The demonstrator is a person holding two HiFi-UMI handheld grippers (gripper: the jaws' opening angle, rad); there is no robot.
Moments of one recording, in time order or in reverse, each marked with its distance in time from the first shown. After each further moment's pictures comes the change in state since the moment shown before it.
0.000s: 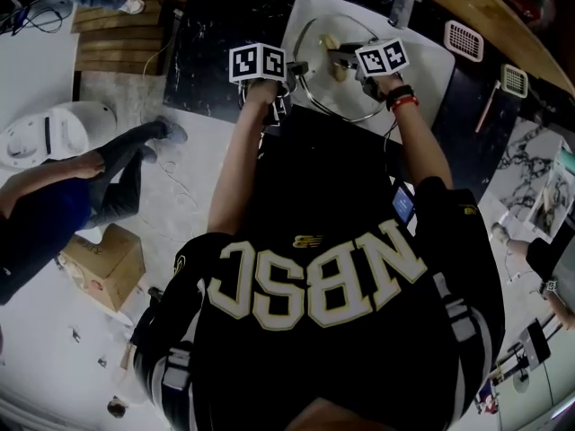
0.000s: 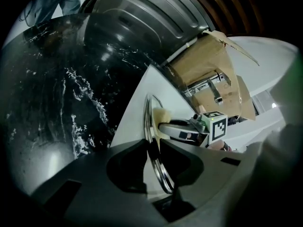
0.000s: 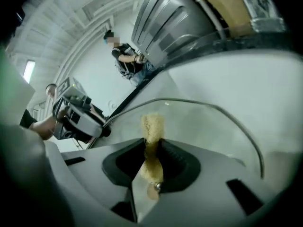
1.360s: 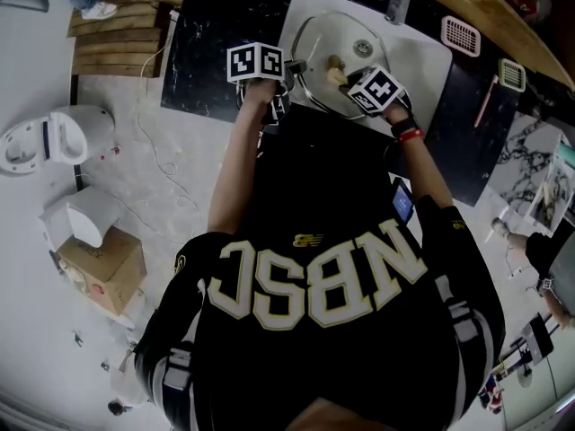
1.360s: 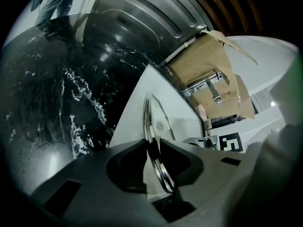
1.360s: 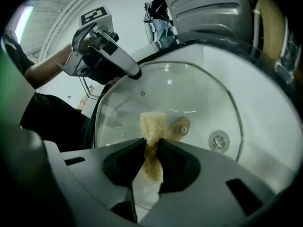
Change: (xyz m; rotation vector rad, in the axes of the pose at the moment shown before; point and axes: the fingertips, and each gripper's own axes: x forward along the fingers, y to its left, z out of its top) left arm 0.000 -0.002 -0.001 0.011 0.001 -0.005; right arm -0.036 0.041 -0.091 -0.312 0.418 -0.186
